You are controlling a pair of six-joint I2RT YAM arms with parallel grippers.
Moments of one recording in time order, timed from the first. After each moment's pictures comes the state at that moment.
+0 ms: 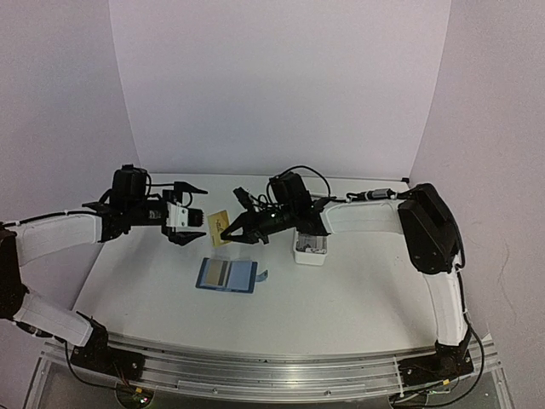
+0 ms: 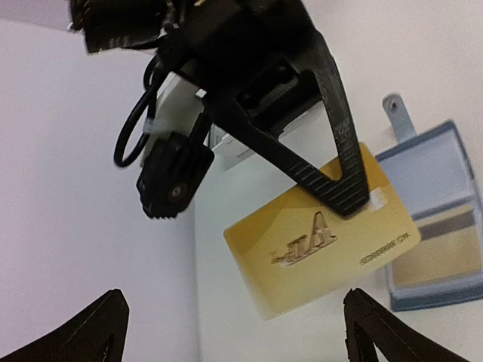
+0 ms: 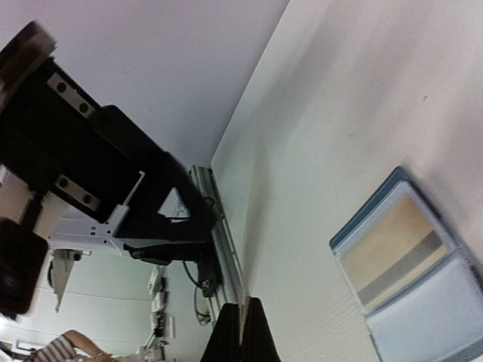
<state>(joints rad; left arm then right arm) -0.42 1.29 0.75 0.12 0.58 1.42 0.84 2.23 1.65 0.11 -0.84 0.83</state>
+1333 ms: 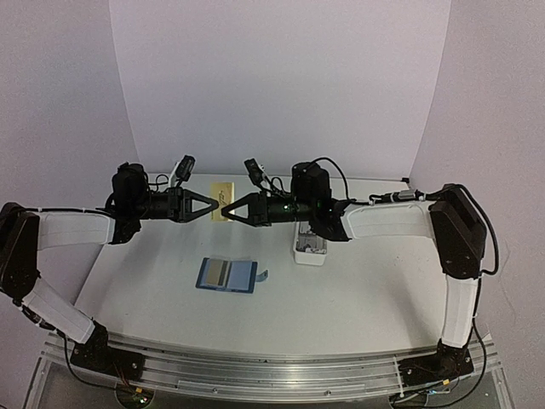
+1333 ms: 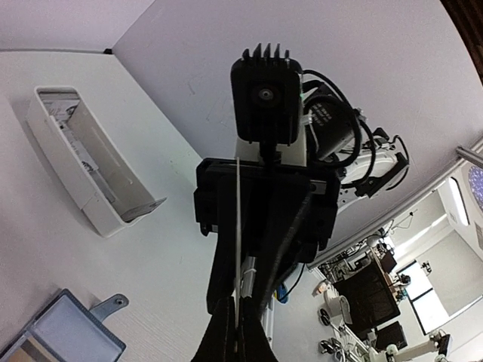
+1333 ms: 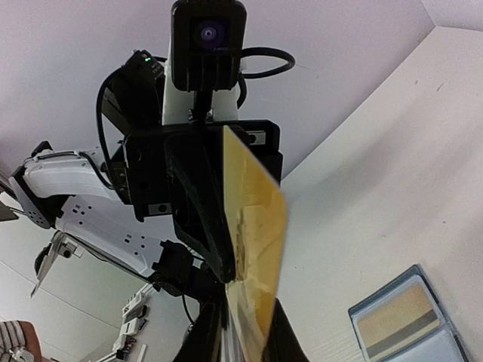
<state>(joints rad) -0.38 1.45 0.77 0.62 1.11 -0.75 0.86 2.00 1.41 0.48 -0.70 0.73</state>
